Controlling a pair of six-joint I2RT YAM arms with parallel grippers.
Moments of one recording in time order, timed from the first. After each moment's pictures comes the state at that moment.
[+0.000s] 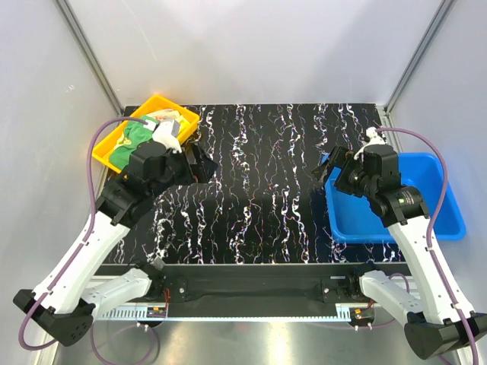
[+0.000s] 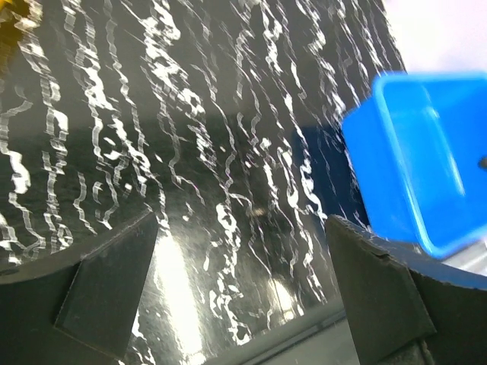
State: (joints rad) left arm -0.55 0.96 1.16 -0.63 -0.03 -0.51; right arm 0.26 0.91 1.11 -0.77 -0.08 0.58
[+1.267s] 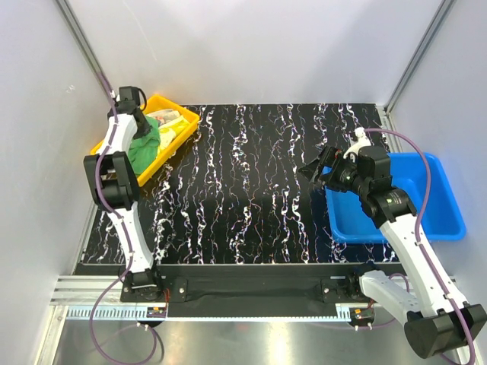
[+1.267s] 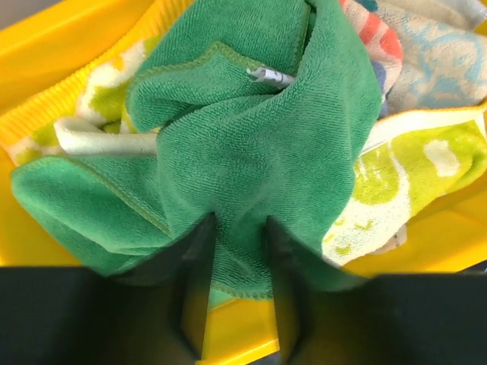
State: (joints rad) left arm 0.15 2.16 1.91 -0.64 -0.22 -0.37; right arm 0.26 0.92 0.95 -0.50 -0.27 0.60
